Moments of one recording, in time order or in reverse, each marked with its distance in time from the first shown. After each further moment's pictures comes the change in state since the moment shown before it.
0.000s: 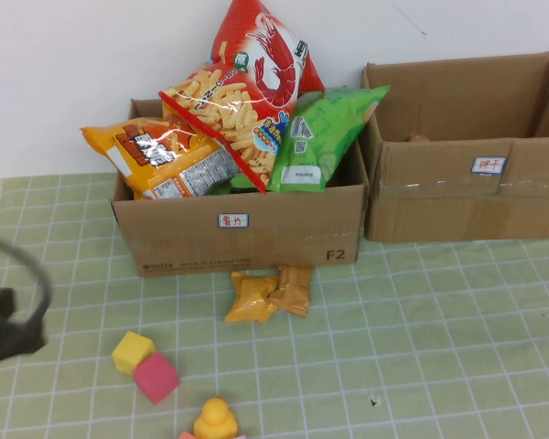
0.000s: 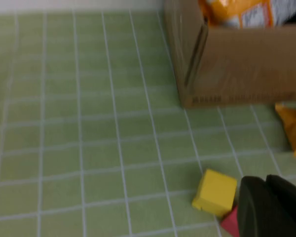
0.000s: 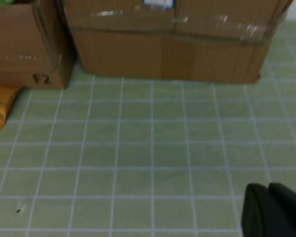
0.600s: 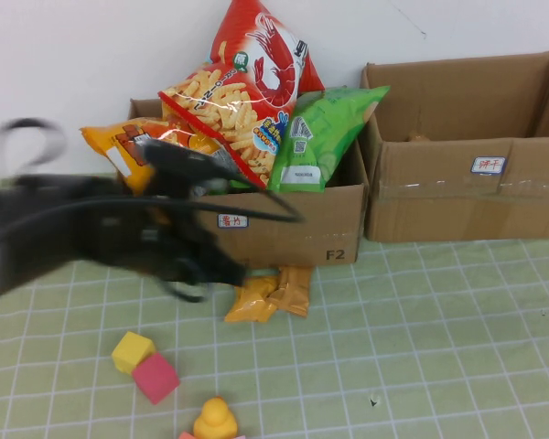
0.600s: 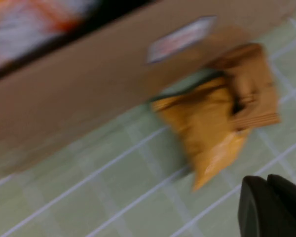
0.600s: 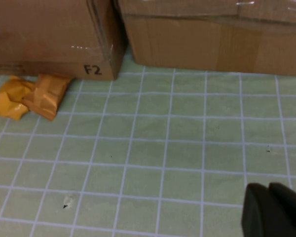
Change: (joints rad) right arm 0.000 0.184 0.006 0.434 -0.045 -0.398; left arm -0.344 0.769 -0.518 -0.020 0.063 0.130
